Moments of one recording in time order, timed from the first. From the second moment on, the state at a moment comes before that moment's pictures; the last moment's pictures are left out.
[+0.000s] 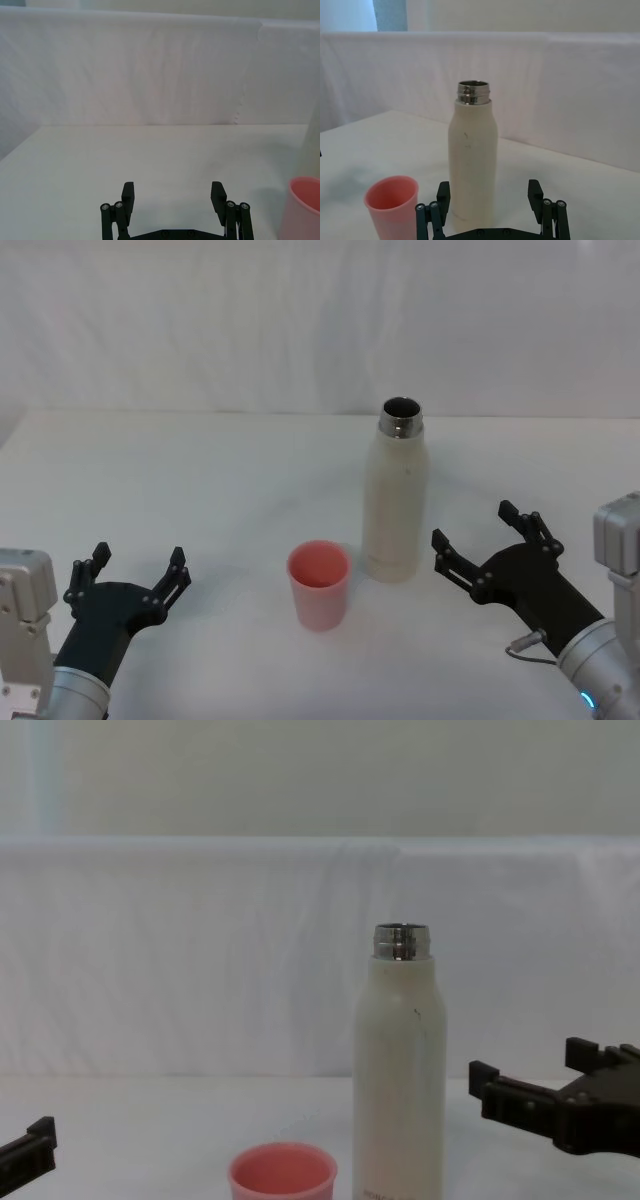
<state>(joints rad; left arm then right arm) 0.27 0.24 0.04 -1.85 -0.25 -0.02 -0.02 -0.12 0.22 -0.24 -1.86 0.15 0.06 0.22</state>
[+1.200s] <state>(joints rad) 0.27 0.24 0.04 -1.85 -0.25 -0.02 -0.02 -0.07 0.21 -0.28 -1.81 0.16 0.07 0.22</state>
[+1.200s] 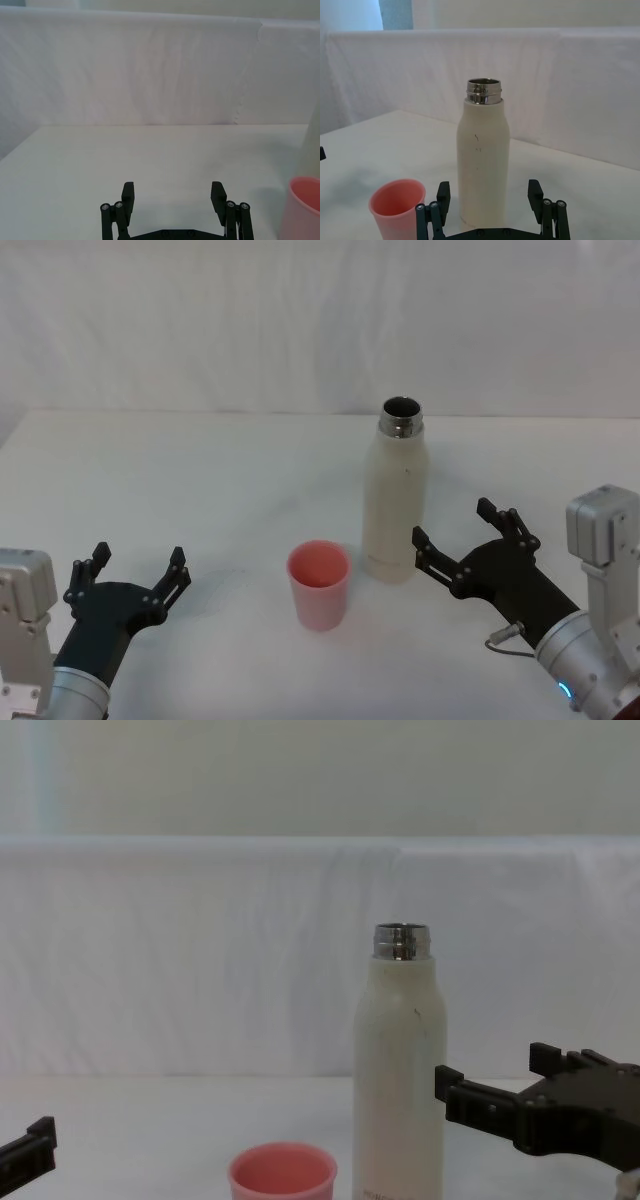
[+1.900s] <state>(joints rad) 0.27 0.24 0.04 -1.85 -0.25 -0.02 -0.02 0.03 0.18 -0.29 -1.69 0.22 0.07 0.24</state>
